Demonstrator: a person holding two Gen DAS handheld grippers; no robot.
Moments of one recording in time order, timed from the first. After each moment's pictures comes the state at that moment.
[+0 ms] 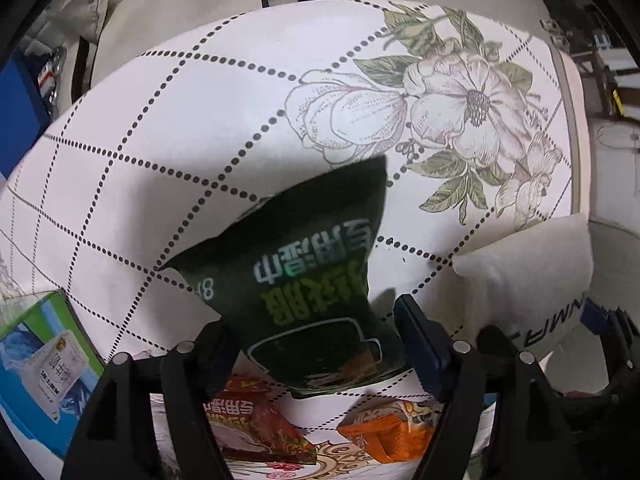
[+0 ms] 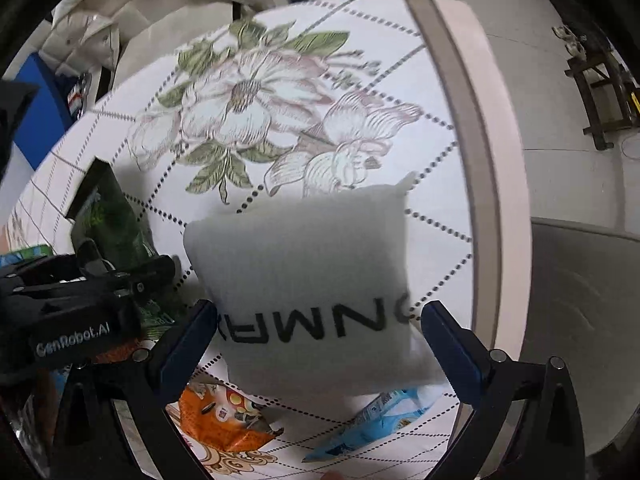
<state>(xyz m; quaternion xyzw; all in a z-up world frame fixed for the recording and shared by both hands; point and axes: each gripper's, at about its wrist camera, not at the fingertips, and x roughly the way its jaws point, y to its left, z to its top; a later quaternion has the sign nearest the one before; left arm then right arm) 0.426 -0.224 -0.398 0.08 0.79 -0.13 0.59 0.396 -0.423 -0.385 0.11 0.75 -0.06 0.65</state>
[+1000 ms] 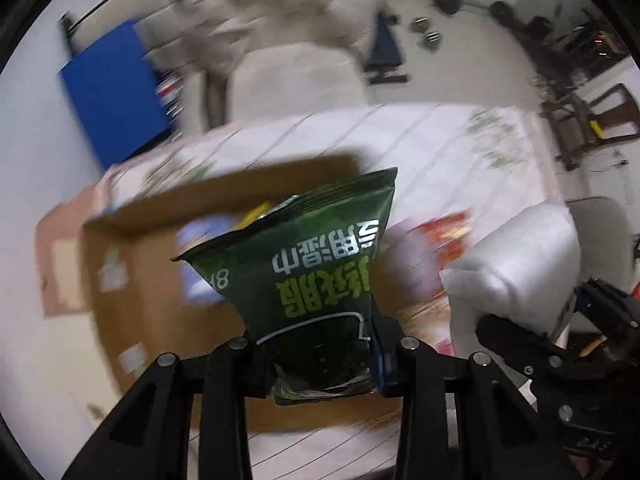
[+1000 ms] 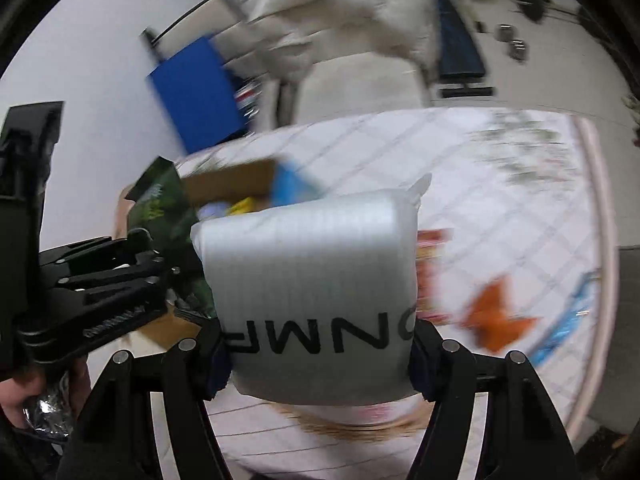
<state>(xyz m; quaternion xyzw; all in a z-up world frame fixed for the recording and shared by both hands) 0.347 0.073 -0.205 0.08 0.69 -0.11 0.71 0.324 -0.140 -0.214 0.15 0.65 0.11 0.74</state>
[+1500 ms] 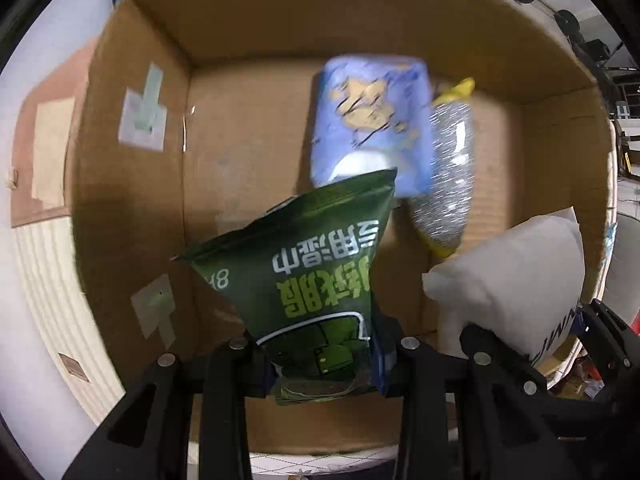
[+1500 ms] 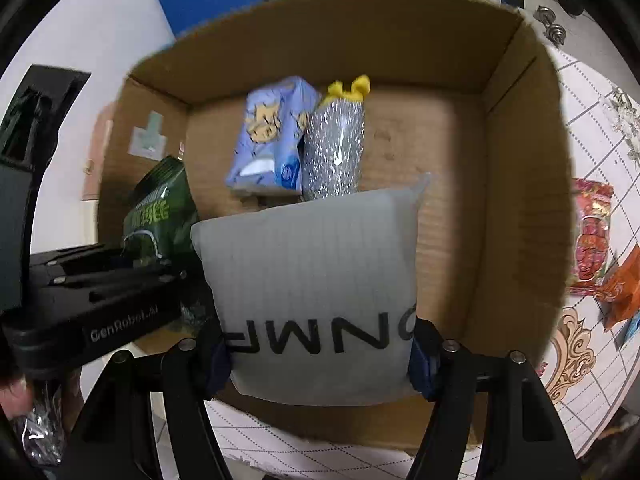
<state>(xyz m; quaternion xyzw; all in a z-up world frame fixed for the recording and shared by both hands) 0.331 0.218 -0.329 0.00 0.78 -0.07 0.63 0.307 0.066 -0.323 0.09 0.72 0.10 0.68</state>
